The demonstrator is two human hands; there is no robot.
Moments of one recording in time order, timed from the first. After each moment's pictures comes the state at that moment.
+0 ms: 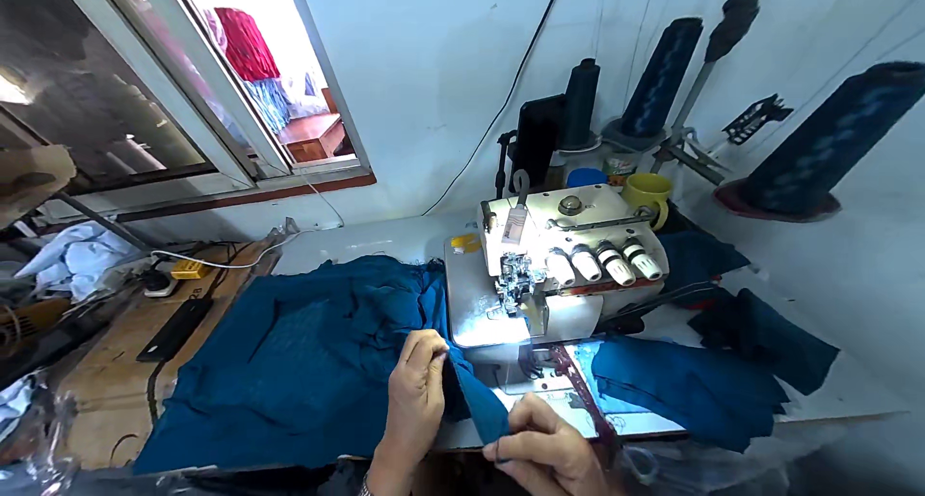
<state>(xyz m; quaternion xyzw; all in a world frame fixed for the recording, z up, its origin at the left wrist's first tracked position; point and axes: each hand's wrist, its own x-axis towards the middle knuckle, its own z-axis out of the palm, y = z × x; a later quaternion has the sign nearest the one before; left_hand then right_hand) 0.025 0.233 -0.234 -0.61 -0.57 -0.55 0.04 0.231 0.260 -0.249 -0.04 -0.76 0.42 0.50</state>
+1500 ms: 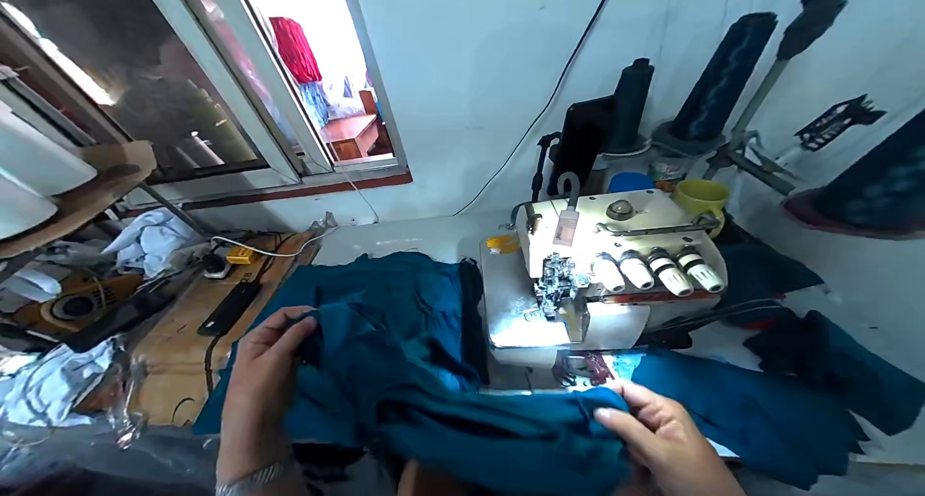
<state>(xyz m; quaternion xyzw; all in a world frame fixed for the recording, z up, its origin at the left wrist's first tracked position) -0.116 0.148 -0.146 -0.37 -0.68 -0.62 -0.12 0.275 0.283 -0.226 -0.30 -0.63 0.59 0.40</state>
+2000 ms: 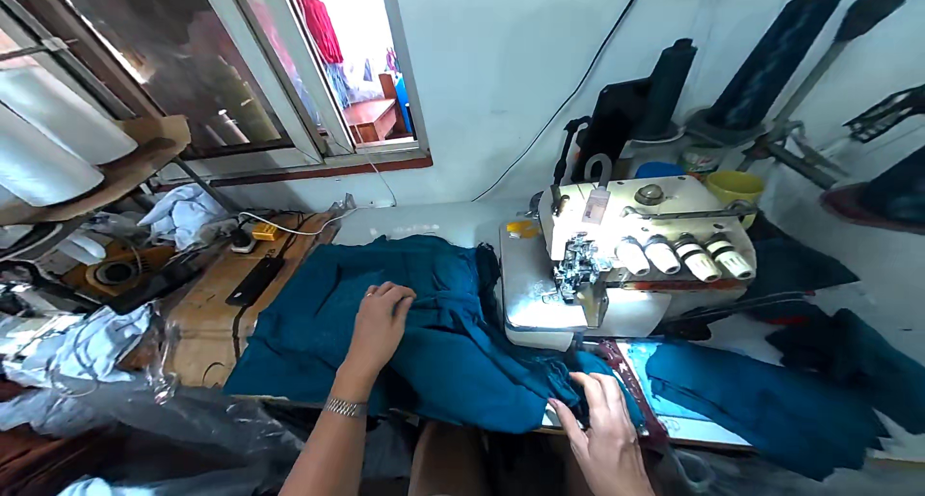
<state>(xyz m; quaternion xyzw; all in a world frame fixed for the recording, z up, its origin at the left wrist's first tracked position) -0.100 0.202 -0.199 -0.58 -0.75 -0.31 0.04 0.227 0.259 -0.312 -0.41 -0.80 0.12 0.42</state>
